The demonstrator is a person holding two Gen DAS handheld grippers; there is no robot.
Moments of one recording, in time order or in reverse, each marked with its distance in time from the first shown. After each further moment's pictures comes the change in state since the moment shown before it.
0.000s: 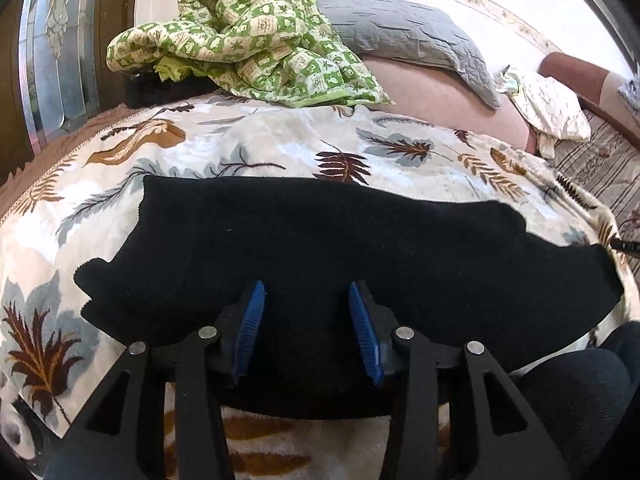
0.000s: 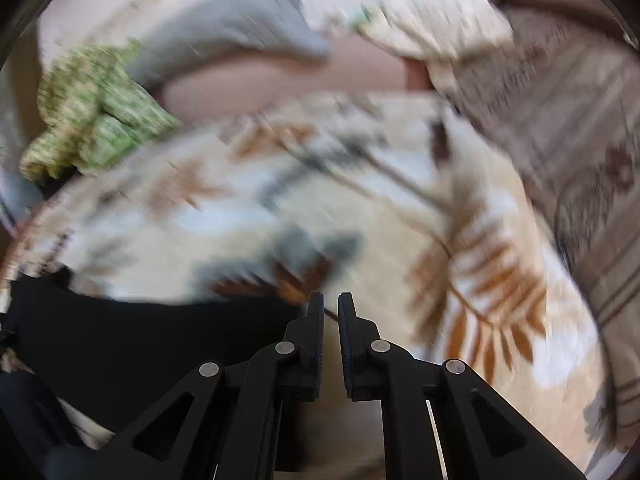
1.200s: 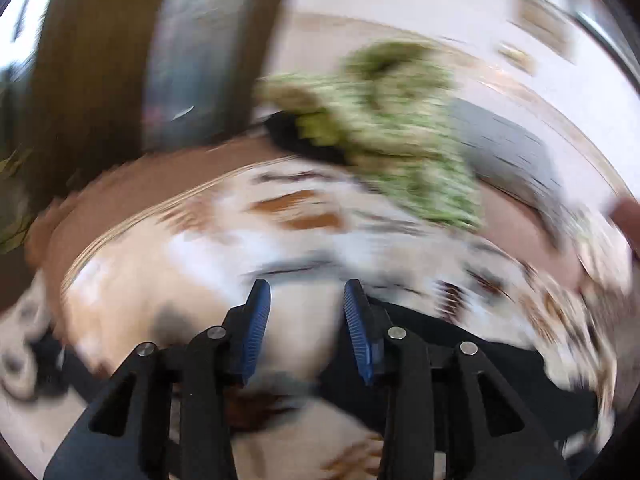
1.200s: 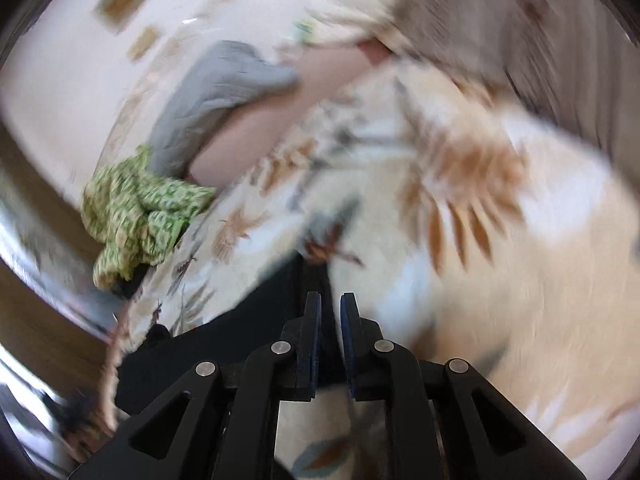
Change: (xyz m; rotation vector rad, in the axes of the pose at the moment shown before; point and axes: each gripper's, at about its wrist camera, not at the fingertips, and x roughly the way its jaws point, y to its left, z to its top) left arm -0.090 0.098 0.037 -0.256 -0.203 0.148; right arm -0.043 -0.057 -0.048 0.384 -0.057 0.264
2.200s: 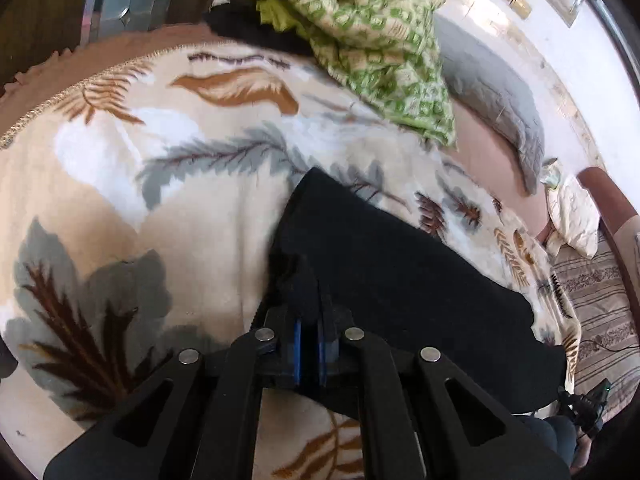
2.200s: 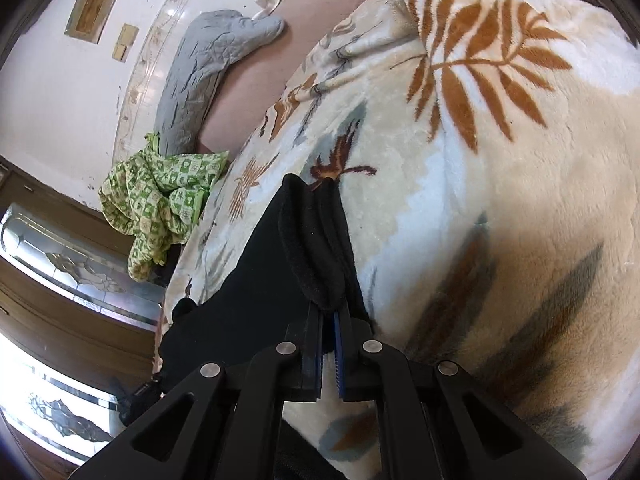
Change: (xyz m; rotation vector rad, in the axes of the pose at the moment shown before) left arm 0.085 0.016 -0.029 -0.127 0.332 -0.153; right arm 0.046 -0.029 -0.033 0.233 0.202 0.163
